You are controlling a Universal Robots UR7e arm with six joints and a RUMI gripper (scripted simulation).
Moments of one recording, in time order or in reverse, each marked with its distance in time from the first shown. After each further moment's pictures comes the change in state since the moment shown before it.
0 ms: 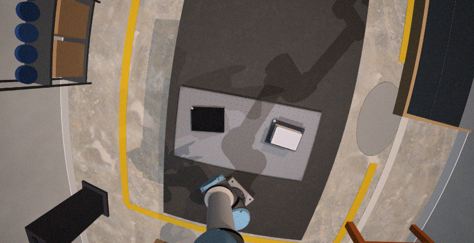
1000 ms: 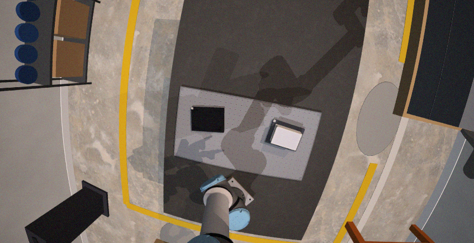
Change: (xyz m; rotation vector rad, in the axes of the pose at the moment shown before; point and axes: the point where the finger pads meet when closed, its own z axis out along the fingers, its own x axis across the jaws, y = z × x) arm -0.060 0.051 0.076 -0.103 -0.123 -0.002
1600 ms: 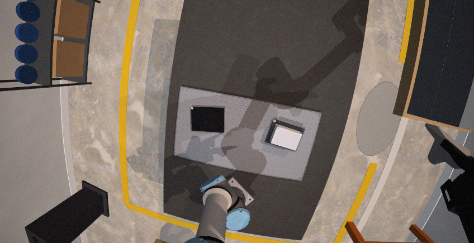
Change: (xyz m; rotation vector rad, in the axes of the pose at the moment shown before) arm -0.038 0.034 0.048 -0.058 -0.069 -0.001
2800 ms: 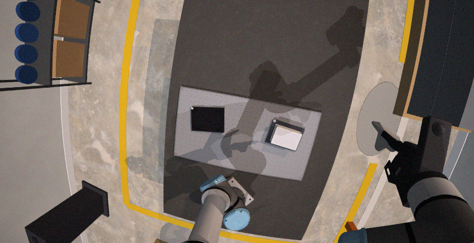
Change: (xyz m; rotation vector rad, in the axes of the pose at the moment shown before) arm -0.085 0.078 0.091 -0.113 -0.134 0.001
